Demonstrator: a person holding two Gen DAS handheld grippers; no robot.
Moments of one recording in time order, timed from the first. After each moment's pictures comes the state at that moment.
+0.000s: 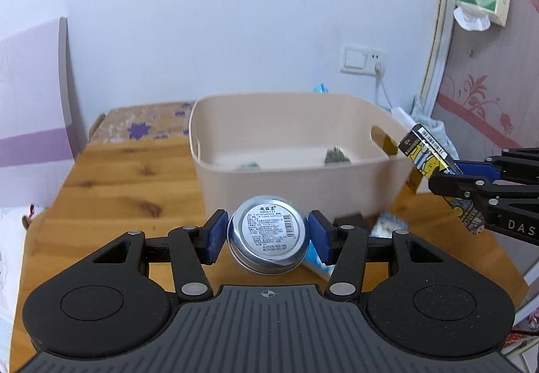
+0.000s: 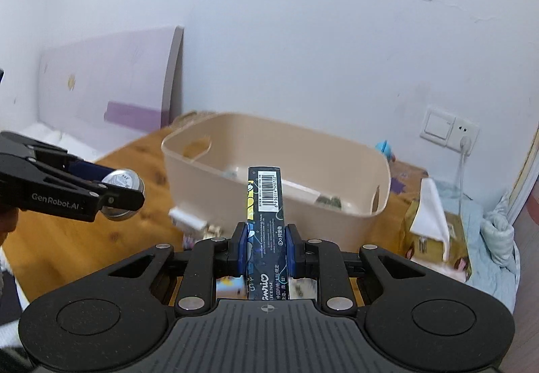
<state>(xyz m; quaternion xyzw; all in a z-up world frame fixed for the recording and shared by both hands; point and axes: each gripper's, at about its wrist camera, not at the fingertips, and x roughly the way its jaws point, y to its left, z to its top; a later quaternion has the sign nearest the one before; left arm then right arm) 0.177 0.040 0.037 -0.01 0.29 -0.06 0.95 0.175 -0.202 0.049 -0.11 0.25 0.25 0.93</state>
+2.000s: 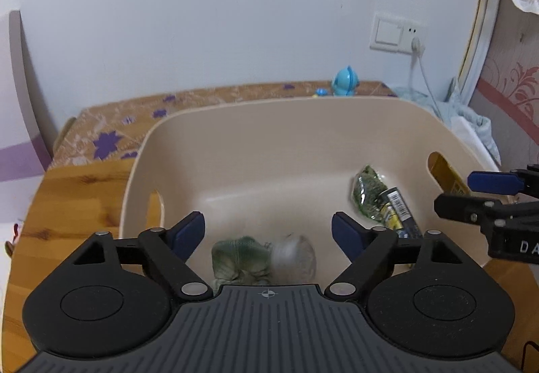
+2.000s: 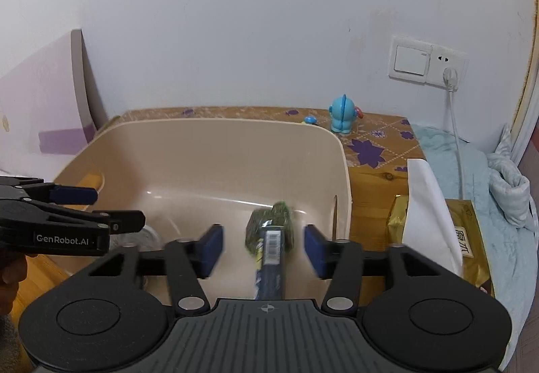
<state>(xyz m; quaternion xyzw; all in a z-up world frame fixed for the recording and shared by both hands) 0.349 0.018 0.019 0.01 0.36 -0.04 0.93 0.343 -0.213 0.023 -0.02 0.35 0.18 0.92</state>
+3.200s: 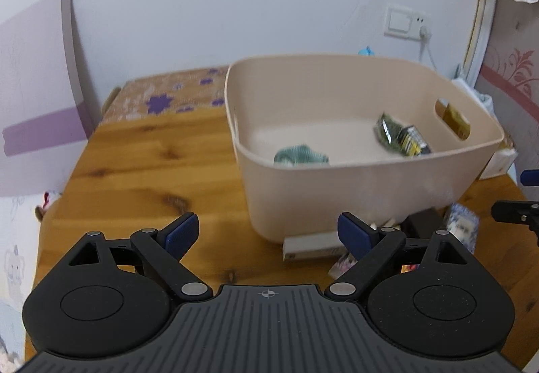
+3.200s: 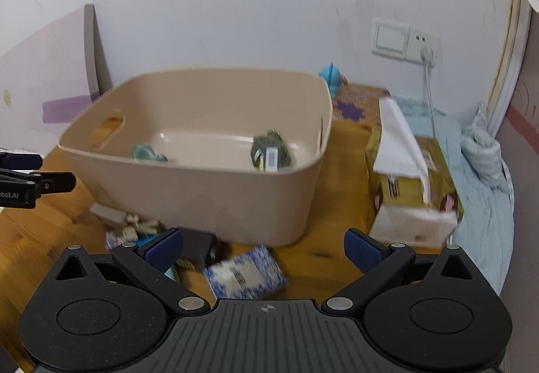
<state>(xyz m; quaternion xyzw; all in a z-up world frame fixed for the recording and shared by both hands) 0.247 0.071 -0.003 0.02 0.37 -0.01 0.93 0.256 -0.230 0.004 -0.04 0.37 0.16 0.92</state>
